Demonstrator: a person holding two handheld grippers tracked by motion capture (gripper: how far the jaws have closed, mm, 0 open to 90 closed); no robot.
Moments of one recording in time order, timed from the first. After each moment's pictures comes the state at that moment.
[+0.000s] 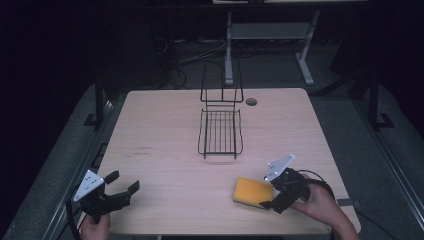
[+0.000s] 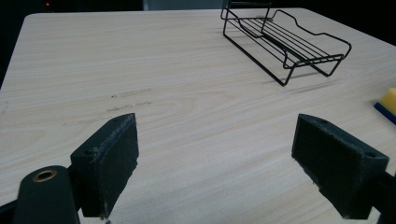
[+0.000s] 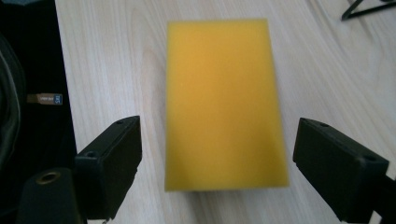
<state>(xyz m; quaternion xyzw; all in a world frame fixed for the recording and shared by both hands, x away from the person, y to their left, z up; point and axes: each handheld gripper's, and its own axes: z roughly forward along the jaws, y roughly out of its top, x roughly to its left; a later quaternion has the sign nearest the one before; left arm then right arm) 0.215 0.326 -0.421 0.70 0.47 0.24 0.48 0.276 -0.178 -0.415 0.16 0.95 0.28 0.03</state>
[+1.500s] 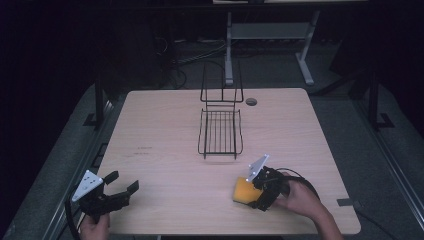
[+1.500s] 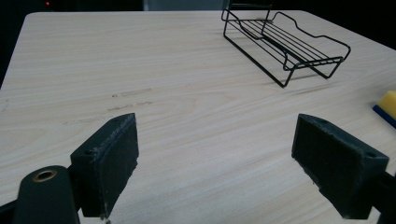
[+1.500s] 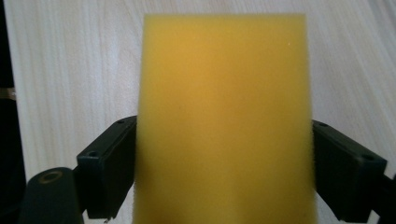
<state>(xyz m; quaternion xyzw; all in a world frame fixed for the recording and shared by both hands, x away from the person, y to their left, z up) 0.215 0.328 -0.422 0.70 0.47 0.24 0.48 0.296 -0.139 -0.448 0.14 0.97 0.22 0.01</state>
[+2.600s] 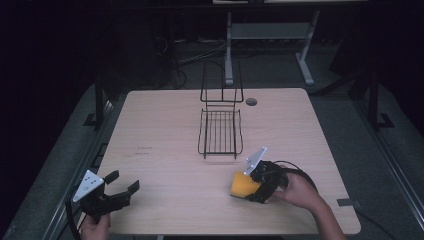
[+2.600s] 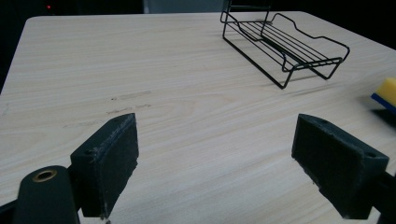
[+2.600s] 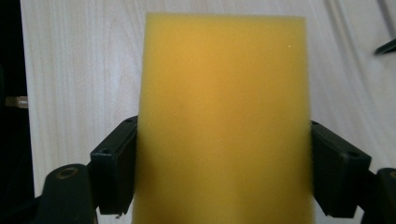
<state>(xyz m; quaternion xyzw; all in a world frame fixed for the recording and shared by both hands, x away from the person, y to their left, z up) 0.215 0.325 -0.421 0.70 0.47 0.25 0.48 0.310 -0.132 -0.427 0.12 0.97 0.23 0.01</state>
